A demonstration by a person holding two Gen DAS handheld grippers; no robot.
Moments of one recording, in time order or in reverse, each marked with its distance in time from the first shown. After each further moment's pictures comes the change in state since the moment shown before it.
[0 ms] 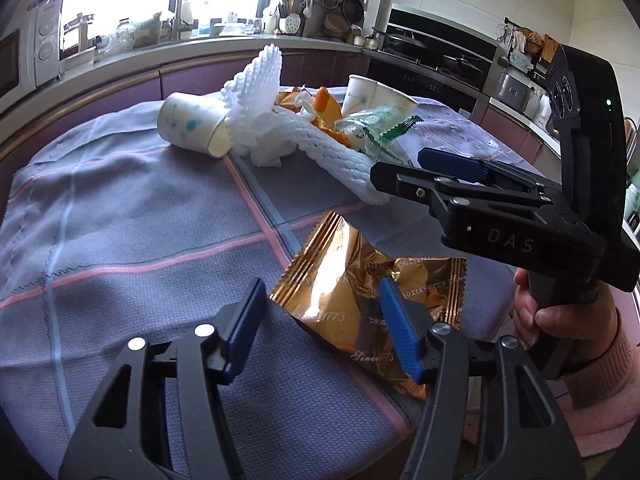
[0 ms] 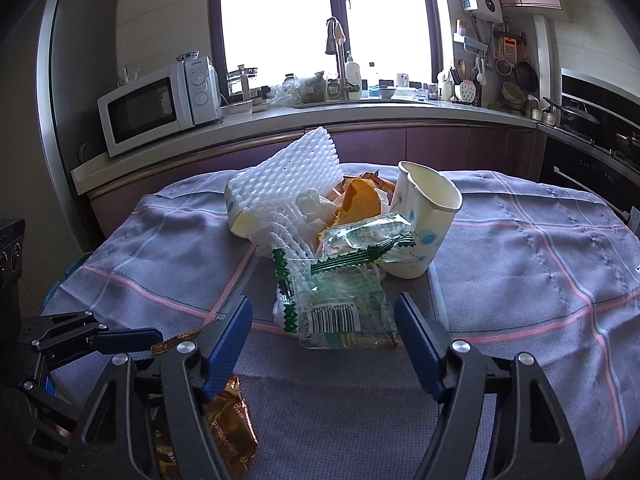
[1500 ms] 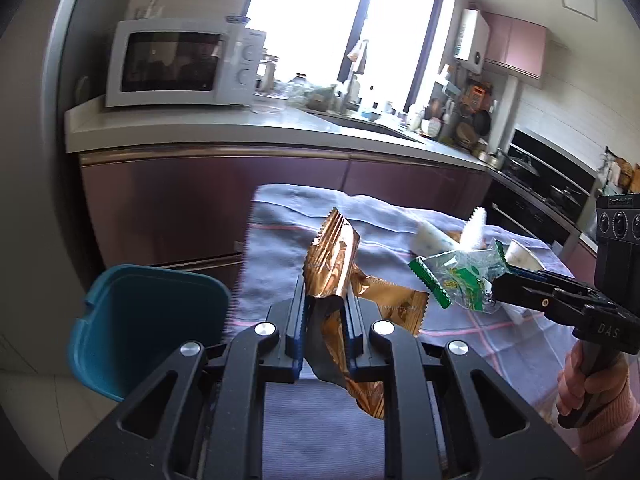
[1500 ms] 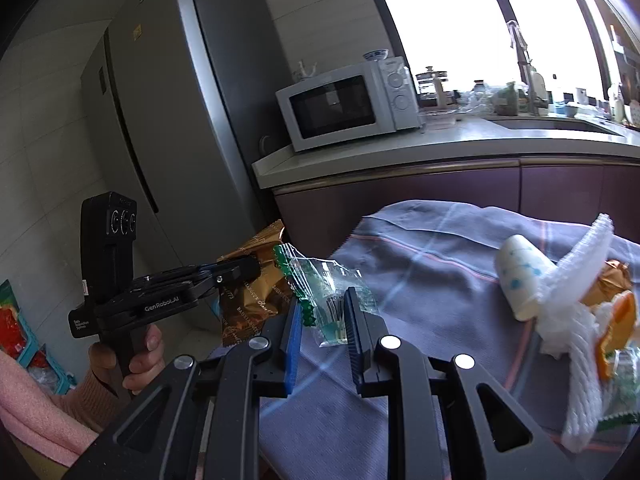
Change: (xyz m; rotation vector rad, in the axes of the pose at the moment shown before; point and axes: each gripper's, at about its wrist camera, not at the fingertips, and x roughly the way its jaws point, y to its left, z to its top) left arm -0.224 0.184 -0.037 -0.351 -0.340 0.370; right arm 0.008 0.173 0.069 -0.194 0.040 0.695
